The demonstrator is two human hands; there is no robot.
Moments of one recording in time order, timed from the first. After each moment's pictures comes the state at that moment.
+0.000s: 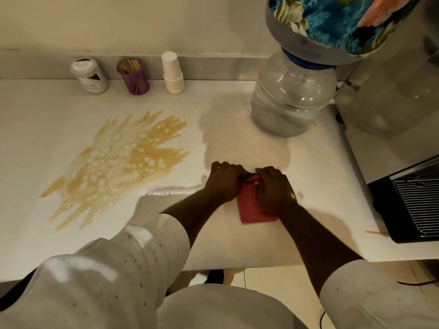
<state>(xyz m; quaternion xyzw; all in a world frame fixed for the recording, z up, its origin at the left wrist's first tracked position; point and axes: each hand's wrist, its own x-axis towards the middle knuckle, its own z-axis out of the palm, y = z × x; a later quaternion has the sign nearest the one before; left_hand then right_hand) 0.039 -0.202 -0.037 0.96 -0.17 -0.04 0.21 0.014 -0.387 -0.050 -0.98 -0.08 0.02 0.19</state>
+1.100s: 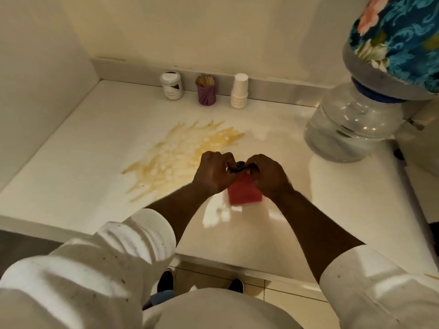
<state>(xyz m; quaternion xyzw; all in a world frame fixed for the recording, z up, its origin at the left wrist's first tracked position) 0.000 -0.025 0.030 0.95 -0.03 0.10 0.30 0.041 -0.220 0.012 -0.90 -0.26 -0.02 0.35</state>
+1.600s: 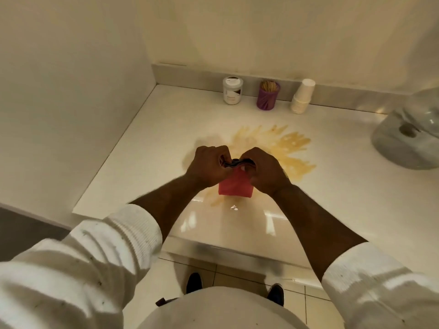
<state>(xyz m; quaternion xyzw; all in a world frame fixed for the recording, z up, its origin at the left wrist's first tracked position) -0.056 0.240 0.054 0.93 -0.05 0.09 0.36 -0.010 0.039 0.031 -0.88 -0.33 -0.03 0.35</state>
